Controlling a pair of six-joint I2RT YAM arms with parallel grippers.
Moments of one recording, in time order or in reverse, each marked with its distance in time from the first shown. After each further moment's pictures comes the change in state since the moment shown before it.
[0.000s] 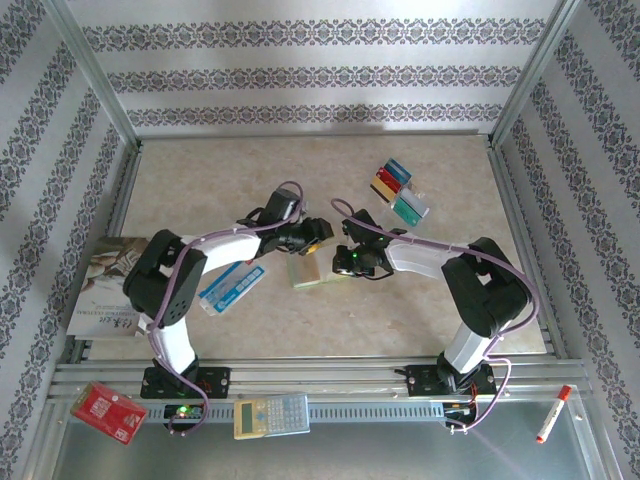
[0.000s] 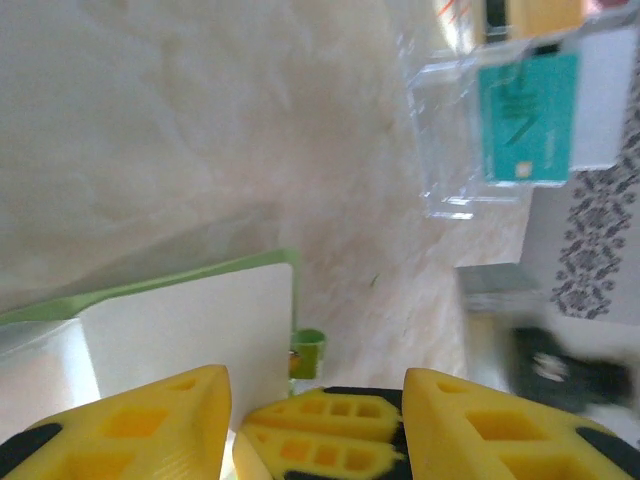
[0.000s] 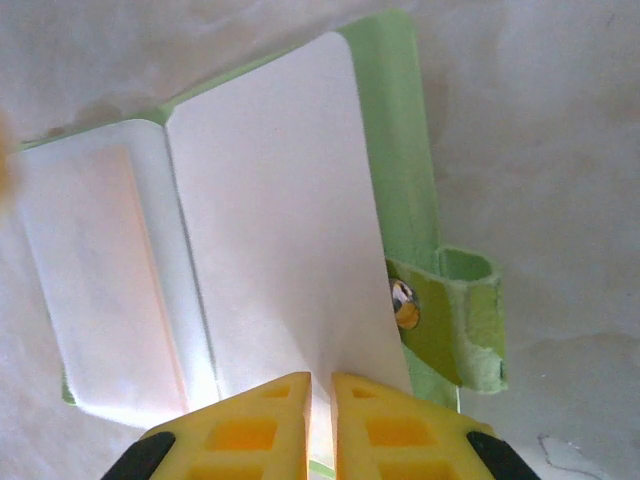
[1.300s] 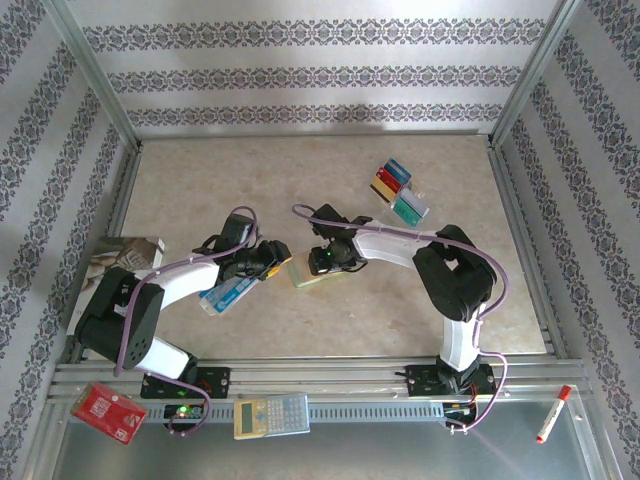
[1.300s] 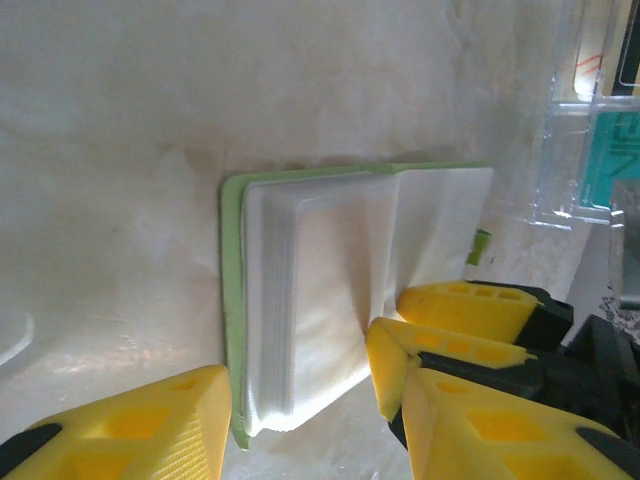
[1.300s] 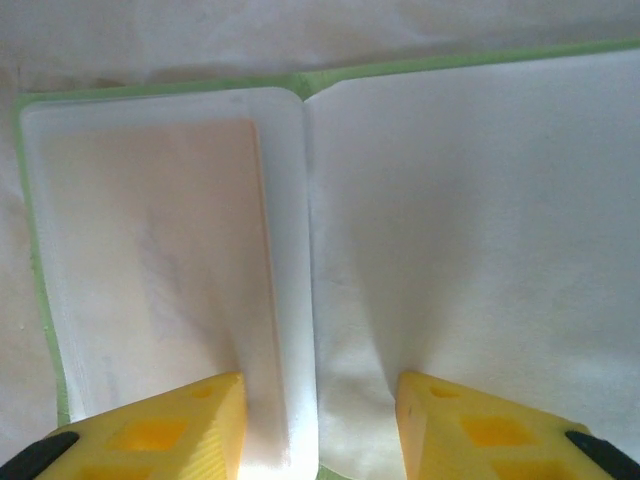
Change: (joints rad) left arm 0.145 -0.301 -0.380 -0.026 -0.001 -0.021; right arm 0.121 0.189 0.291 -0.233 0.119 -0.193
